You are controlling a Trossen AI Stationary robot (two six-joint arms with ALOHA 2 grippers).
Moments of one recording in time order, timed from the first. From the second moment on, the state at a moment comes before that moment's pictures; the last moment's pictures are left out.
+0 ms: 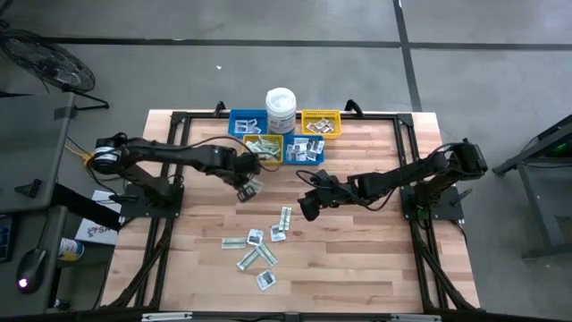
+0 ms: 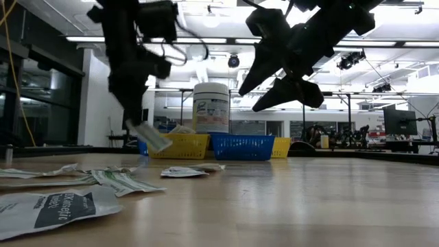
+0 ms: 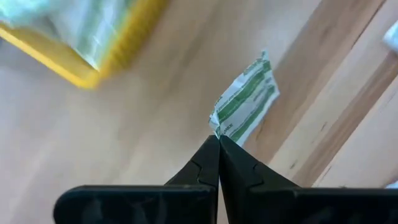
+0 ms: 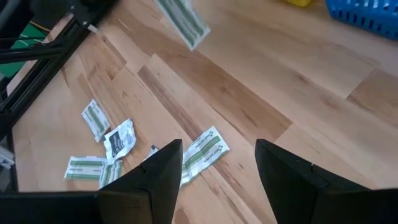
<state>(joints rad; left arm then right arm) 0.12 1.47 0.98 -0.80 -0.15 -0.43 0.14 1.56 0.87 -0.02 0.25 0.93</state>
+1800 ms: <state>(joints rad) 0.47 1.59 1.14 -0.61 -0.11 -0.32 0.14 1.56 0.87 -0.03 0.31 0.87</state>
